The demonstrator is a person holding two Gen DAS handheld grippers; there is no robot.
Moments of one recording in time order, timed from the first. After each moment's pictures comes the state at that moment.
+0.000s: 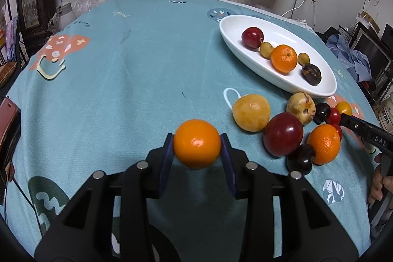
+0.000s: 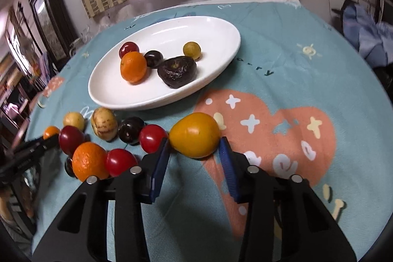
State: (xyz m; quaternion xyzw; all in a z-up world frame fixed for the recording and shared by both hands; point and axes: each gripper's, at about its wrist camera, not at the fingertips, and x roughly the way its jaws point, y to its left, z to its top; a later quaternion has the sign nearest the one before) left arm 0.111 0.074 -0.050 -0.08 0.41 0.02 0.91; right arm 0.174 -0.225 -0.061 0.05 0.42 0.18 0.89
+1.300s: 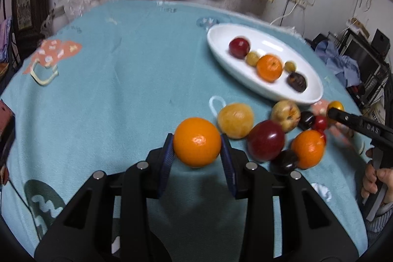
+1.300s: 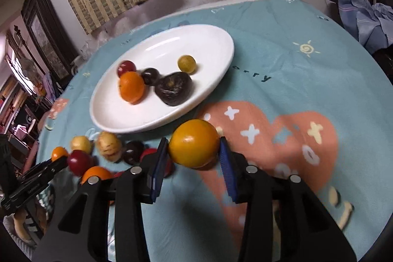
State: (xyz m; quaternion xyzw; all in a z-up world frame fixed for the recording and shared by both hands) left arm 0.103 0.071 -0.037 -0.10 0.38 -0.01 0.92; right arm 0.171 -0.231 -0.041 0.10 0.39 0.18 0.90
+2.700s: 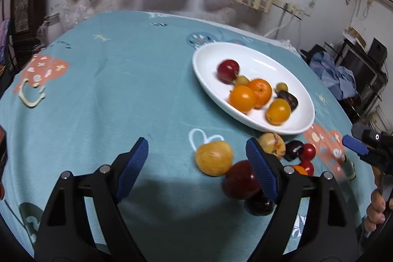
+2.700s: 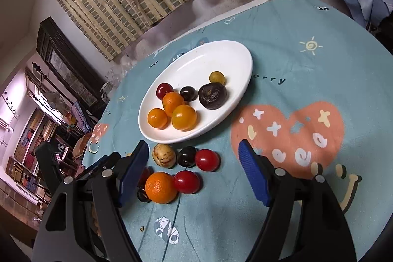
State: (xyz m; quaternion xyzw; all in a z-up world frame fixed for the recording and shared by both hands) left arm 0.135 0.057 -0.025 -0.10 0.37 -0.02 0.92; right arm 0.162 -0.241 -0.018 0.21 0.39 0.22 0.87
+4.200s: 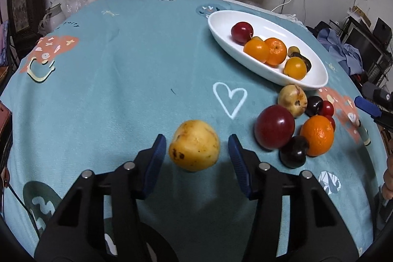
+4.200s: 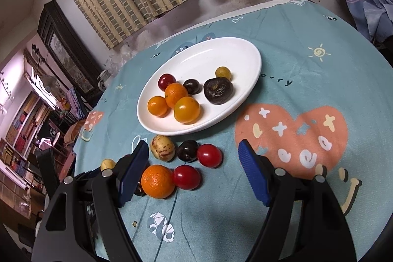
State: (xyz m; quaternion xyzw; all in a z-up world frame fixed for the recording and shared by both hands) left arm 0.106 0.070 -0.053 -0.08 0.42 -0.01 0.91; right arm 0.156 -0.217 -0.017 0.14 0.39 0.23 0.88
